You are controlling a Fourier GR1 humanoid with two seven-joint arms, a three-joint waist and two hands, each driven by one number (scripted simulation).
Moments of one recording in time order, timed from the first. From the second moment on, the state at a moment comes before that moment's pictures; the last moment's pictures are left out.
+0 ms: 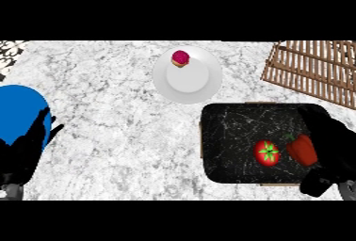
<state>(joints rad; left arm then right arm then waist) 0.02 0.47 0.00 -1.41 0.27 0.06 0.06 -0.18 -0.80 0.46 -1.91 0.53 0.27 0.98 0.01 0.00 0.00</state>
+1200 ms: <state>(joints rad) 0.01 0.39 0.11 -1.38 0.18 -0.03 0.06 -0.18 -0.58 0.29 -1.54 0.83 0.32 0.66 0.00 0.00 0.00</state>
